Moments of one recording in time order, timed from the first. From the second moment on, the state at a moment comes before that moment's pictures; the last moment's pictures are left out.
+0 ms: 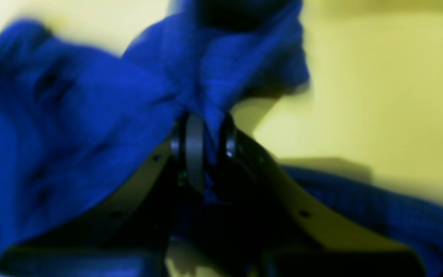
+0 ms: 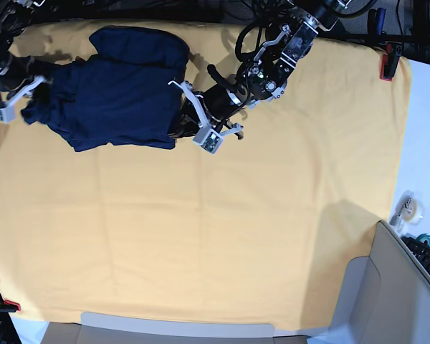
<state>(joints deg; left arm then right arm) 2.6 -8.0 33.4 94.6 -24.7 -8.3 24.8 -14.2 14.1 45.8 95.4 45.3 37.6 -73.8</state>
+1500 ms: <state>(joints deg) 5.9 -10.7 23.2 100.9 -24.9 -8.7 30.1 -11.9 -1.2 9.8 116.3 25.8 25.0 -74.0</state>
